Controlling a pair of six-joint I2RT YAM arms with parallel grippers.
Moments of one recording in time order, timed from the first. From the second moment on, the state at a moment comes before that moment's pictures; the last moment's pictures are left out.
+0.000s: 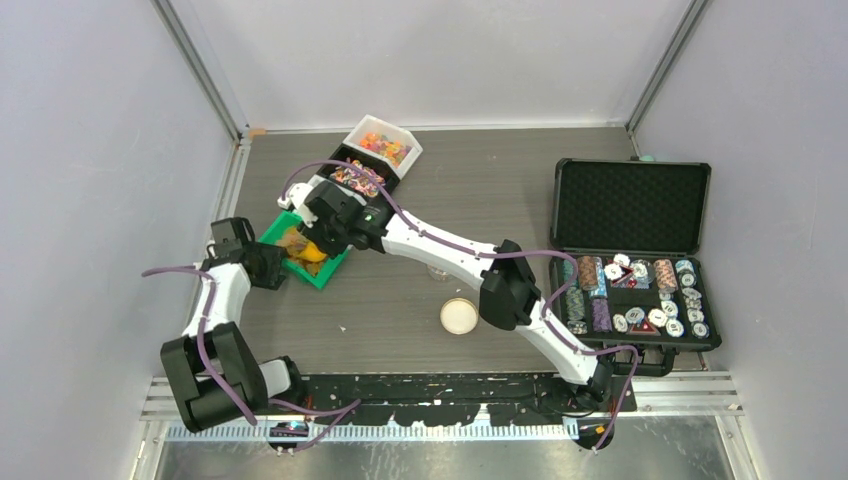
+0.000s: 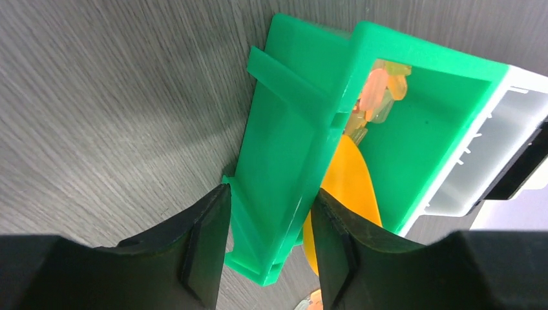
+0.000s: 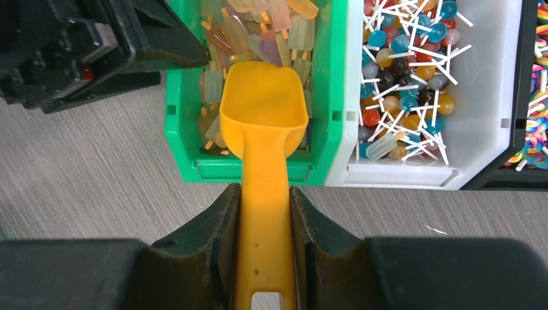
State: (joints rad) left arm 0.33 1.19 0.69 -0.50 0.06 -1.09; right arm 1.08 2.40 2.36 -0.68 0.03 -0.05
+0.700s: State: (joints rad) left arm 0.33 1.24 0.69 -0.43 0.11 -1.07; right arm 1.09 2.30 1.98 -0.24 0.05 -0.08
